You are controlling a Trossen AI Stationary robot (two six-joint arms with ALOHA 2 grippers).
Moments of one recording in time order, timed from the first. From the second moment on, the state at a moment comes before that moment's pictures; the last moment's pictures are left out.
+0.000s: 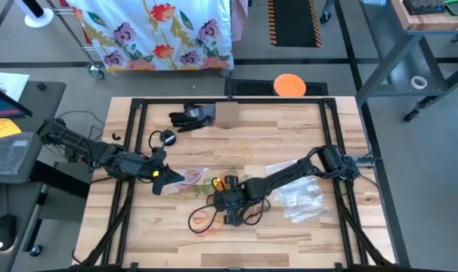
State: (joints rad) left arm -0.39 0.66 0.51 -0.23 -0.27 -0.96; right arm 0.30 2.19 1.58 -0.43 0.20 0.24
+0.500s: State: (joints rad) left arm -0.39 0.66 0.51 -0.23 -0.27 -0.96; right arm 0.36 2.18 1.73 -0.59 0.42 0.20
